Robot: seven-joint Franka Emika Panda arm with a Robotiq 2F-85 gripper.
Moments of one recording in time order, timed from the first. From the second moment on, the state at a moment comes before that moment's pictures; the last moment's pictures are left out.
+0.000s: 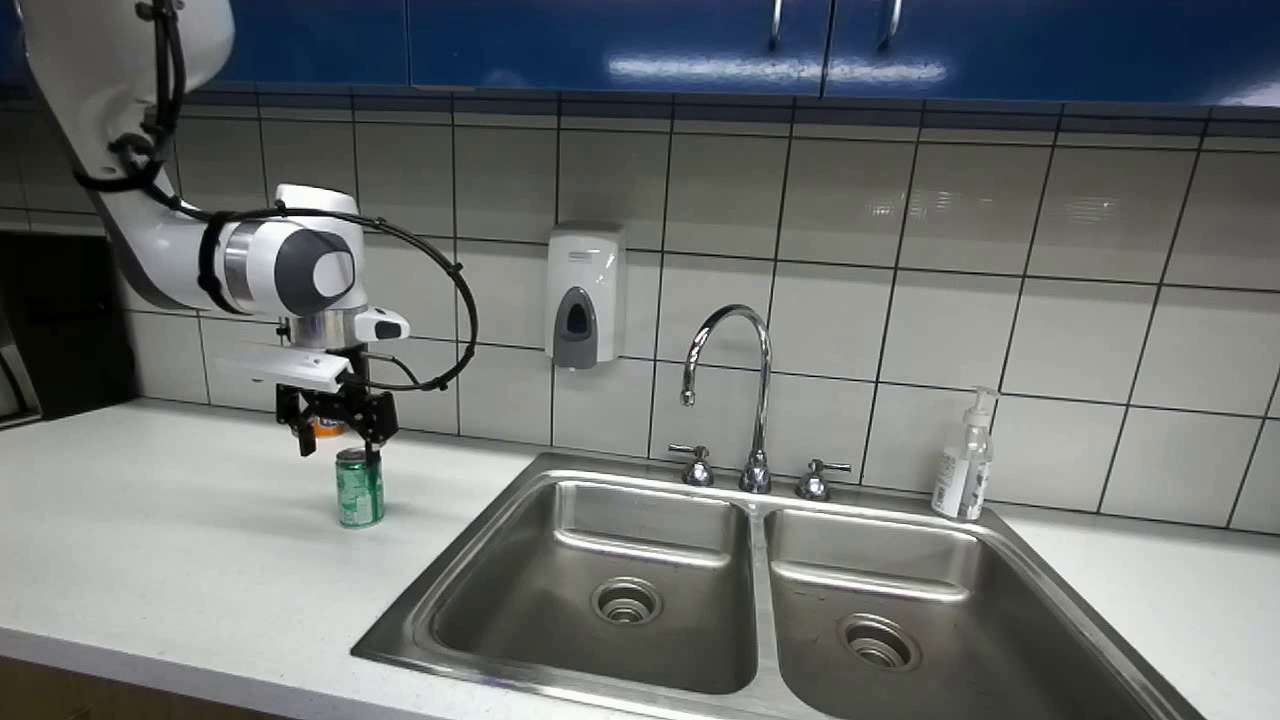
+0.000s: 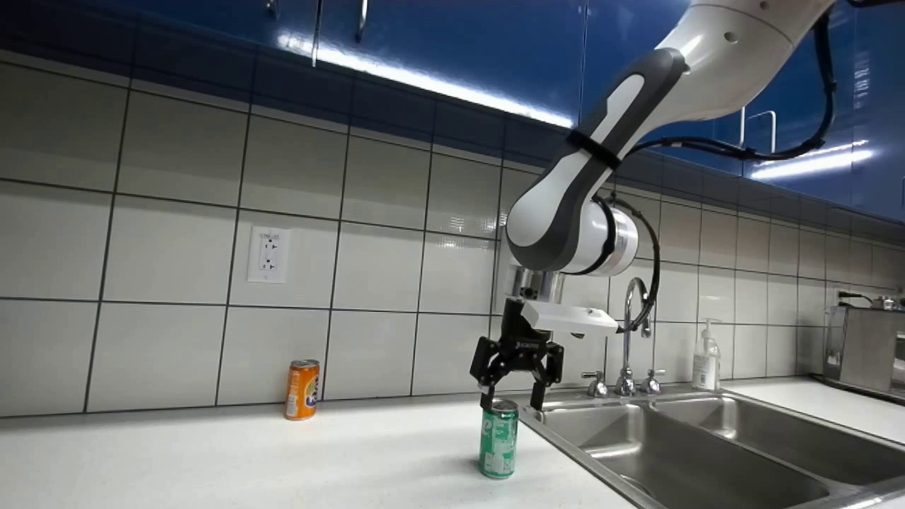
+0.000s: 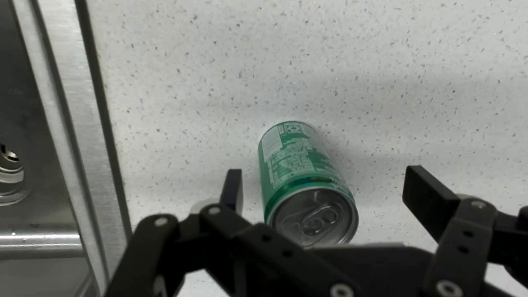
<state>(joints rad) 0.12 0.16 0.10 -2.36 0.05 2.64 0.09</state>
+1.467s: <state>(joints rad) 0.12 0.27 0.09 -2.28 0.04 2.64 0.09</state>
